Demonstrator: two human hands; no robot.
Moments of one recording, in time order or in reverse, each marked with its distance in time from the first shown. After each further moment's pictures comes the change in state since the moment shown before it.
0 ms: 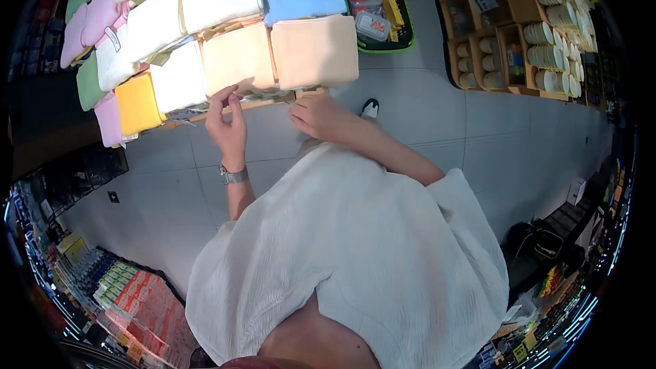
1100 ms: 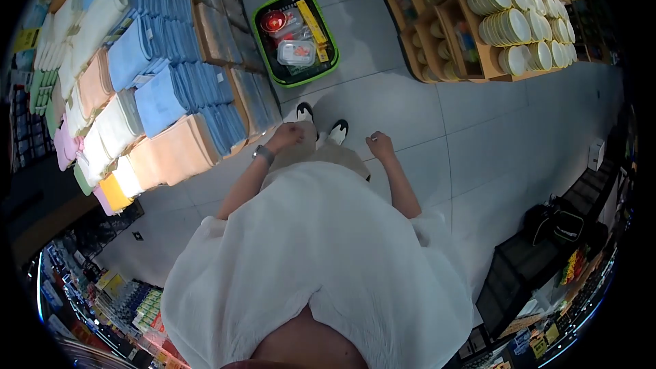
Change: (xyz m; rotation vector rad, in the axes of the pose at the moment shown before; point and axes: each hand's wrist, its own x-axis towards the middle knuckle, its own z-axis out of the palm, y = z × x) left_hand -0.136 0.039 0.505 -0.145 -1.292 -0.700; right_hand -0.497 0.377 -0.112 0.170 0.259 1.274
